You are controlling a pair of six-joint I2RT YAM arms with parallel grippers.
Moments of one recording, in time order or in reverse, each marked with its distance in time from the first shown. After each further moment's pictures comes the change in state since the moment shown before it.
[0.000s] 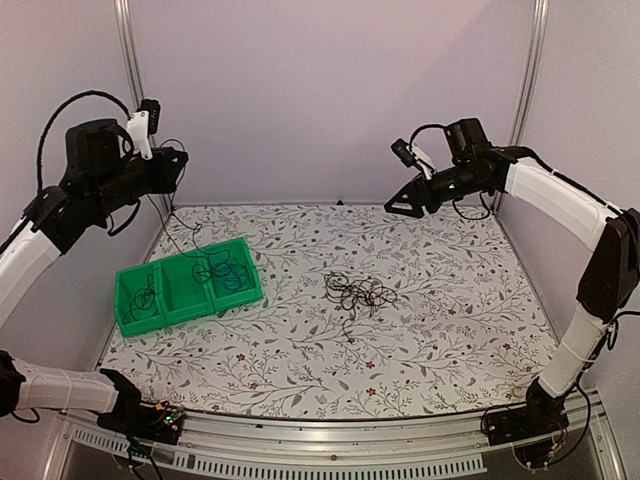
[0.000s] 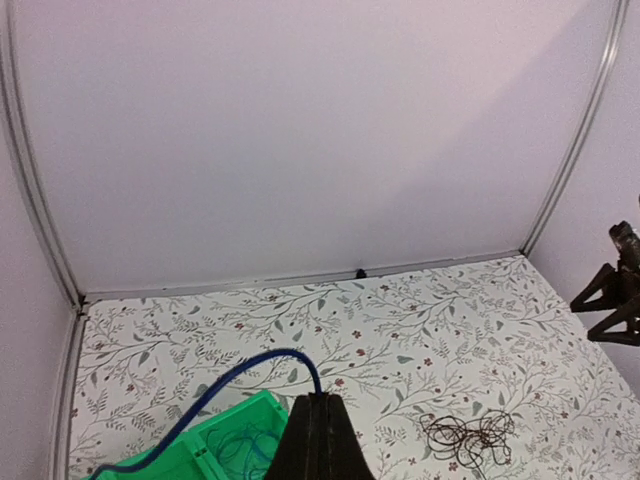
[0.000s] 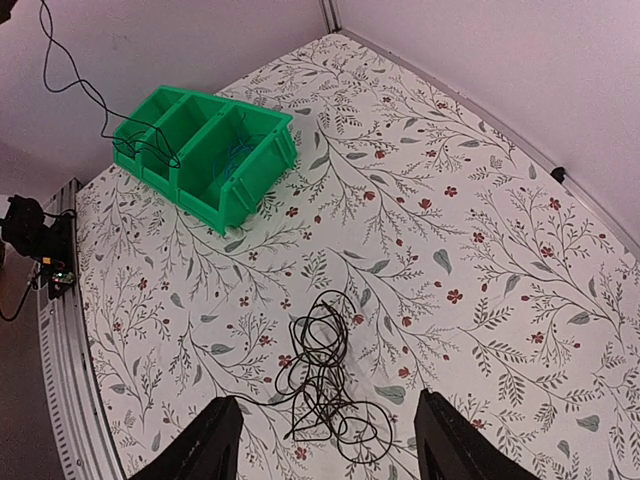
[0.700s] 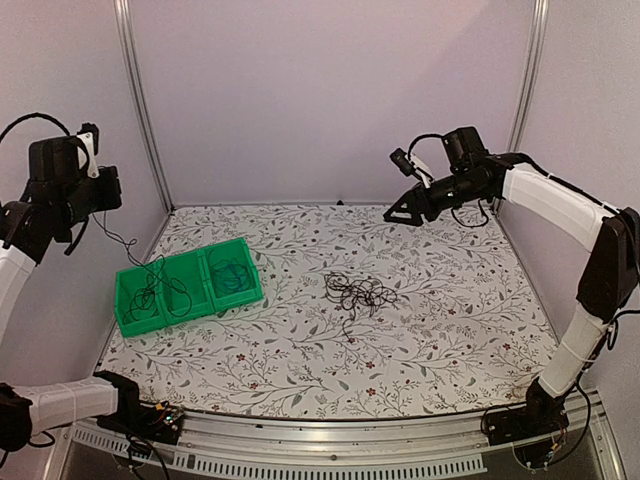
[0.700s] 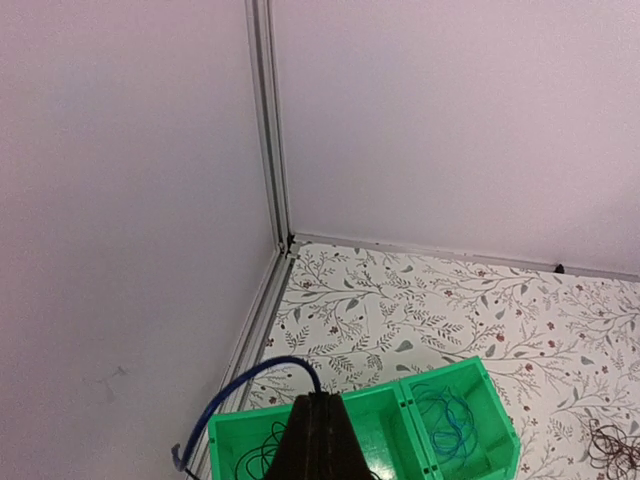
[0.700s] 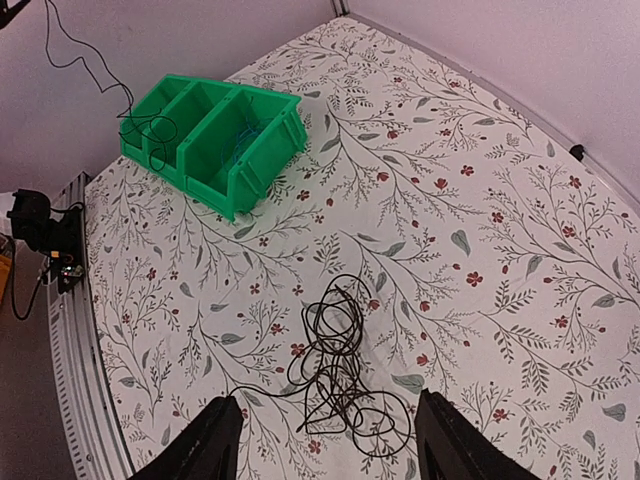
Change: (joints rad) left arm 0.294 -0.163 -0.038 -0.306 -0.267 0.055; right arm 0.000 0.001 -0.053 0.019 -0.029 0.017
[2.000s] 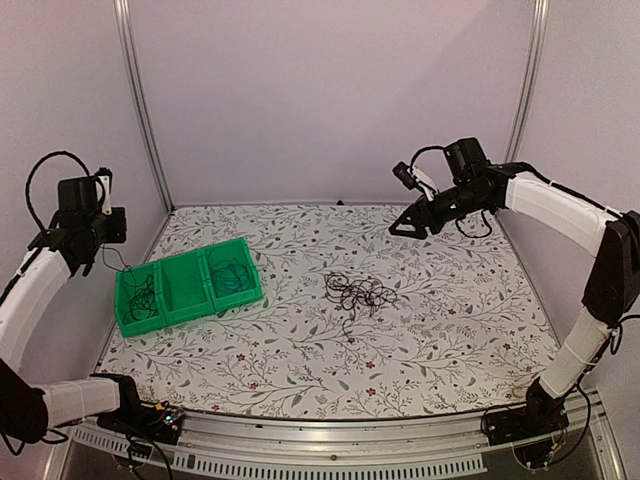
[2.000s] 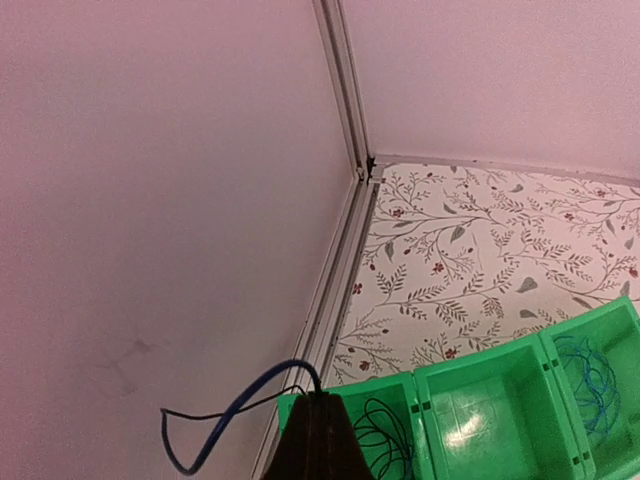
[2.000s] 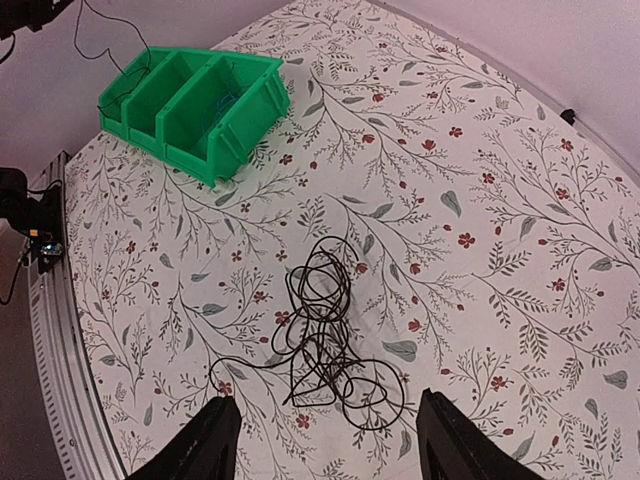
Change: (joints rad) left arm 0.261 0.067 -0.285 0.272 0.067 0.229; right arm 0.000 -0.039 -0.101 0.007 0.053 -0.030
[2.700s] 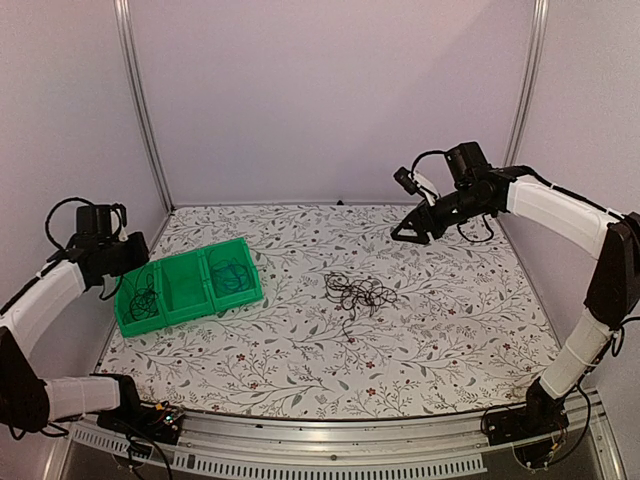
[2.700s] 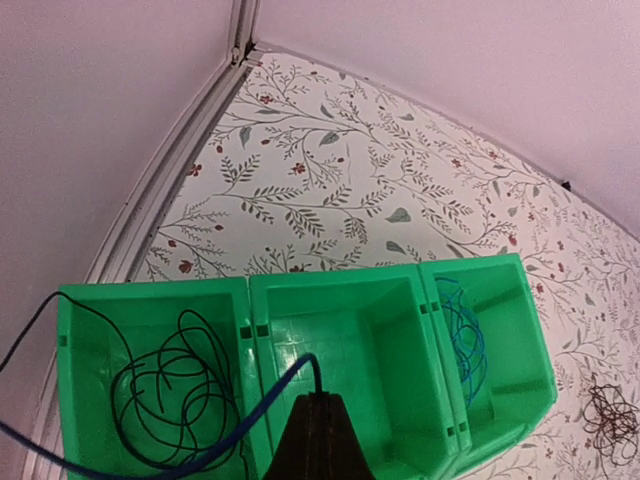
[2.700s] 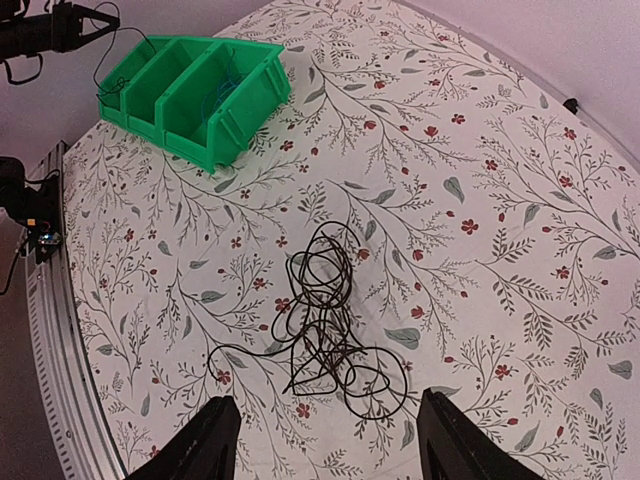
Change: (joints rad) left arm 0.039 0.050 -0.216 0.066 0.352 -0.378; right arm 0.000 -0.021 -0.044 0.000 0.008 -0.017
